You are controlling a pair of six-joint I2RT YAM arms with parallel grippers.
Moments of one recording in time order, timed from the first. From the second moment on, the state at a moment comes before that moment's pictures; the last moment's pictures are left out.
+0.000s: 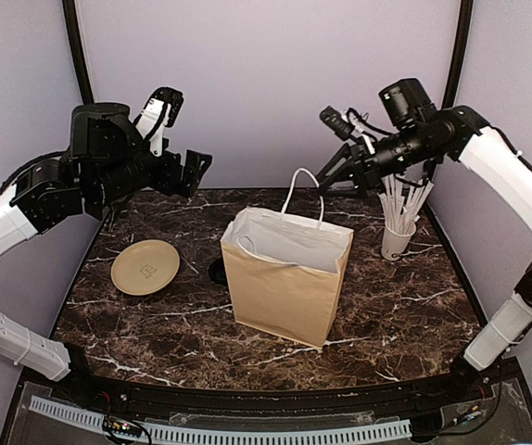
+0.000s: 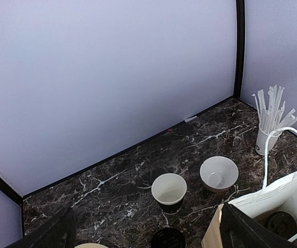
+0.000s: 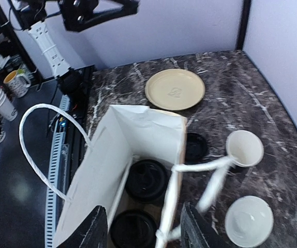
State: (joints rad) left arm -0.93 1.22 1.44 -0.48 -0.51 0.01; right arm 0.62 1.58 1.83 -1.03 -0.79 -0.46
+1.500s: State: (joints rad) left arm -0.93 1.22 1.36 -0.45 -0.51 0.02; right arm -0.04 1.48 1.38 -0.72 -0.45 -0.29
